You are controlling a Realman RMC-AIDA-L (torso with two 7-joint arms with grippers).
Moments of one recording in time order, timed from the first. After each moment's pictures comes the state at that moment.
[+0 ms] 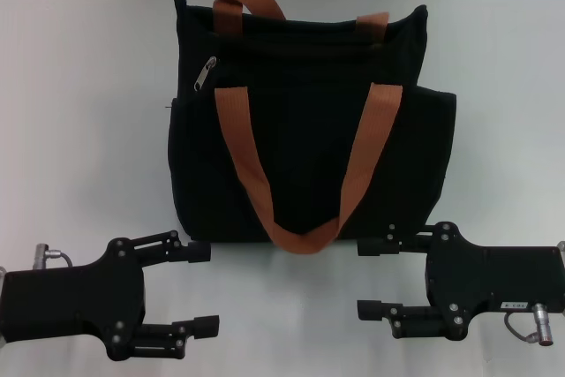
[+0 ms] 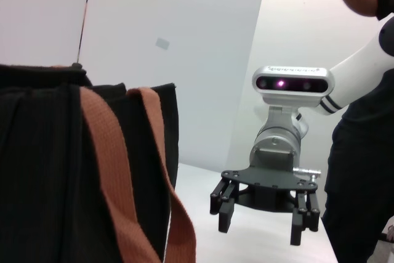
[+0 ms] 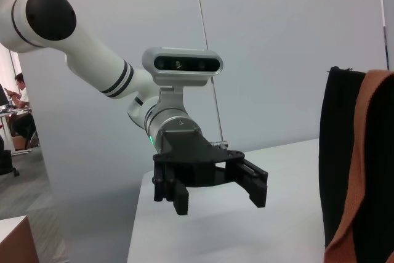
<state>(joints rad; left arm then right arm) -0.36 -2.00 0.64 0.39 2.07 1.90 -0.91 0.49 2.08 -0.66 -0.35 -2.11 -1.77 0.87</state>
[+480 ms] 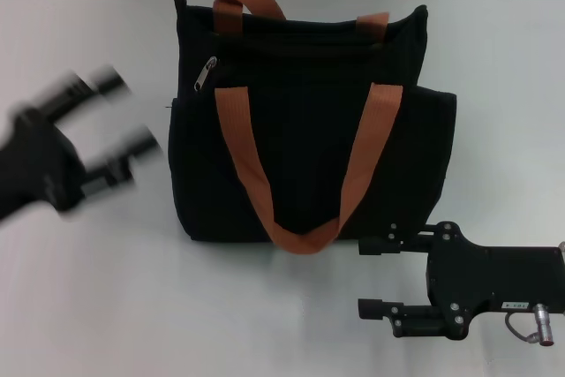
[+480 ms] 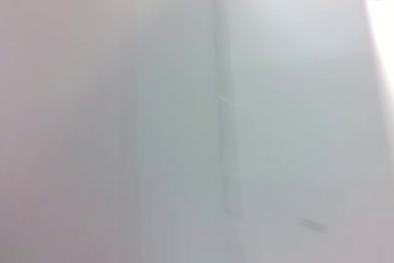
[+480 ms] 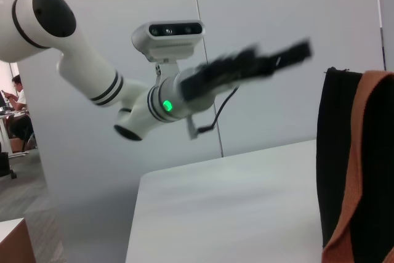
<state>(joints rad) -0.36 -2.03 0.26 0.35 1.86 1.98 -0.83 0.48 2.08 -0.66 -0.35 -2.11 -1.77 0.87</state>
